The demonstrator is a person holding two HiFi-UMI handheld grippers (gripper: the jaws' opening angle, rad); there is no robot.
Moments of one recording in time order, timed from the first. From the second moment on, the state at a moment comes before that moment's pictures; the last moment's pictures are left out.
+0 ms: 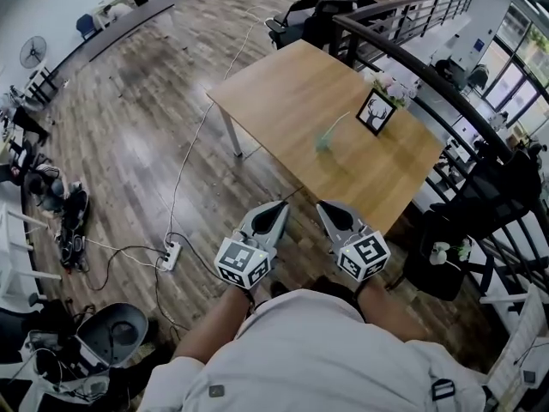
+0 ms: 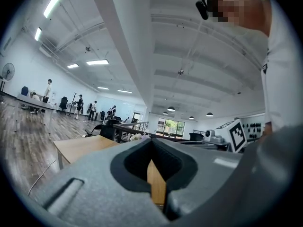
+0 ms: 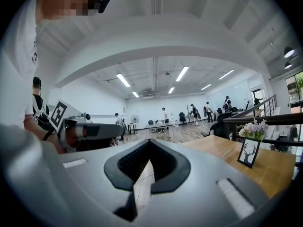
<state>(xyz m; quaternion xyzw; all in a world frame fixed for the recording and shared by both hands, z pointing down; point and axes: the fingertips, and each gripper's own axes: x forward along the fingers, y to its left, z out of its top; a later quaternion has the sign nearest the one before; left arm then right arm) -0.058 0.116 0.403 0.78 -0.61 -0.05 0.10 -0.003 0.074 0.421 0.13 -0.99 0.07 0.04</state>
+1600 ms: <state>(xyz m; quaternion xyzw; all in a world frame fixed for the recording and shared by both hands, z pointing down) -0.109 -0.214 0.458 0.83 -0.54 0.01 0.14 -0.039 -0.253 0.490 0.25 -0.95 0.15 0.08</state>
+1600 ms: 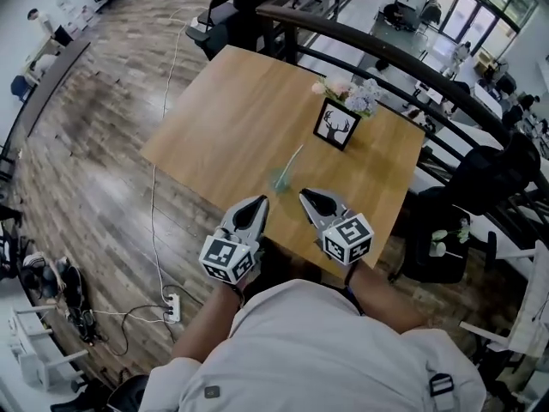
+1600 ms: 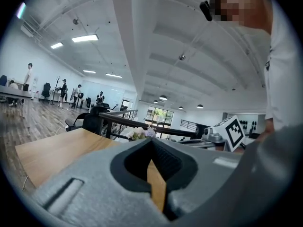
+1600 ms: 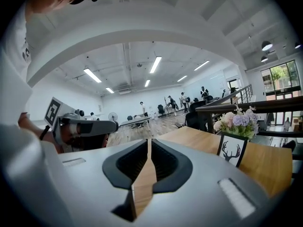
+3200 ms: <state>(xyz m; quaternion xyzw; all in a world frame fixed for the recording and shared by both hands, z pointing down) -0.180 -0.349 0.627 0.86 -0.44 0.07 0.25 -0.093 -0.387 0.714 0.35 -0.87 0.29 0.19</state>
